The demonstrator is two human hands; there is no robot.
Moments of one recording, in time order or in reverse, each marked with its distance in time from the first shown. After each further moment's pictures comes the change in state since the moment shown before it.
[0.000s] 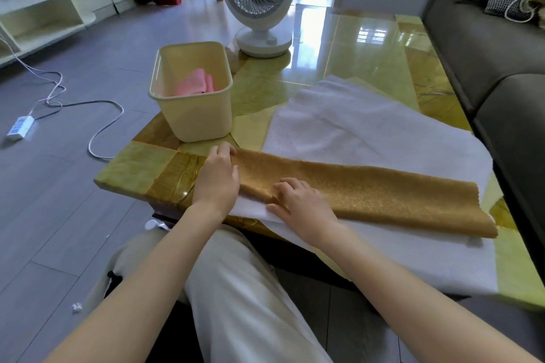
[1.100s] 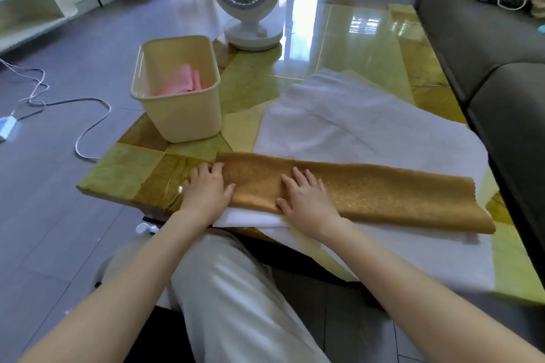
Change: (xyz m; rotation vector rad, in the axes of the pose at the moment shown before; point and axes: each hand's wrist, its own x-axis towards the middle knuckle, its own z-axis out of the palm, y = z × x) left_hand 0.014 -0.036 0.027 0.402 -0.324 -0.076; right_hand 0.014 0.018 0.003 -0.021 -0.143 0.191
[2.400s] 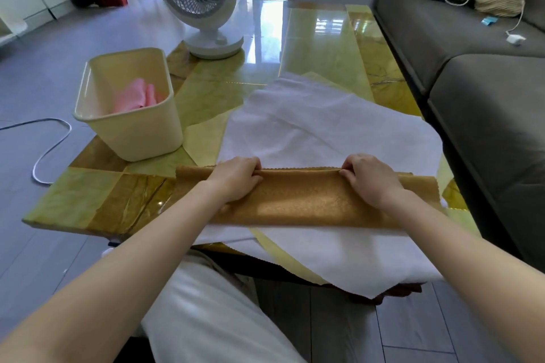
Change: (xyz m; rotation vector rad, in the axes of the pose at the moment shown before) left_hand 0.038 0.102 -0.013 0.037 -0.156 0.451; right_hand -0.017 0.149 -0.060 -0.018 0.315 0.229
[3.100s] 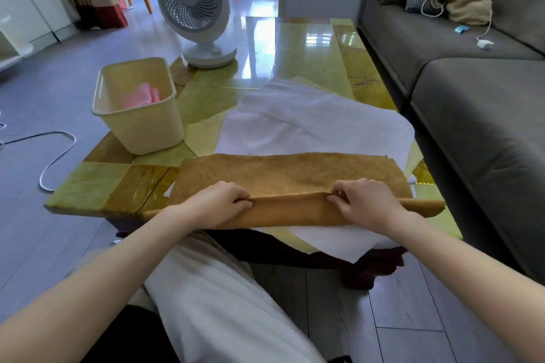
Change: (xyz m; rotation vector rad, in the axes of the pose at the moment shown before) left_hand -0.105 0.011 0.002 -0.095 -0.143 0.130; right_hand -0.110 -0.007 -0.015 -0.057 0.006 -0.211
